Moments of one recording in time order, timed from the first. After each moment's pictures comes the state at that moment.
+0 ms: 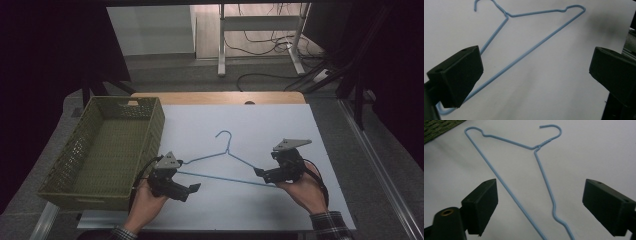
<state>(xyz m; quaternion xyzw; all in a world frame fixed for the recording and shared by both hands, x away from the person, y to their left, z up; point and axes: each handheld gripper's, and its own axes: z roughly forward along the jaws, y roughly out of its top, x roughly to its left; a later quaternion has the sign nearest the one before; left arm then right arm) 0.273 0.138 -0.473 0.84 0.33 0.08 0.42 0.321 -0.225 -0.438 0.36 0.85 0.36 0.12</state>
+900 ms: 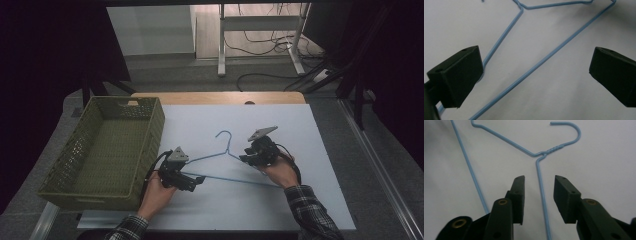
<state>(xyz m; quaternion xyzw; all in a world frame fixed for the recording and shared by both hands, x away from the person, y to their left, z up) 0.308 0.128 -0.506 0.84 0.34 0.08 0.40 0.387 -0.177 -0.479 0.29 0.90 0.32 0.10</state>
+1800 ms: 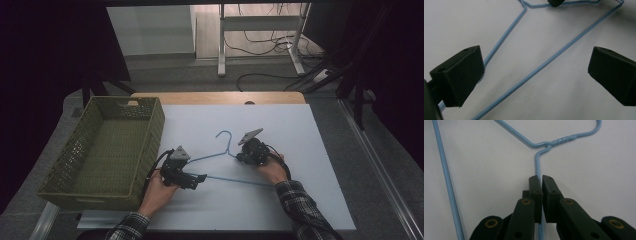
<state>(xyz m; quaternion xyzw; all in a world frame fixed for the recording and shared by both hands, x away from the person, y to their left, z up) 0.315 0.122 -0.507 0.84 0.36 0.08 0.39 0.405 -0.159 -0.511 0.25 0.92 0.28 0.10</state>
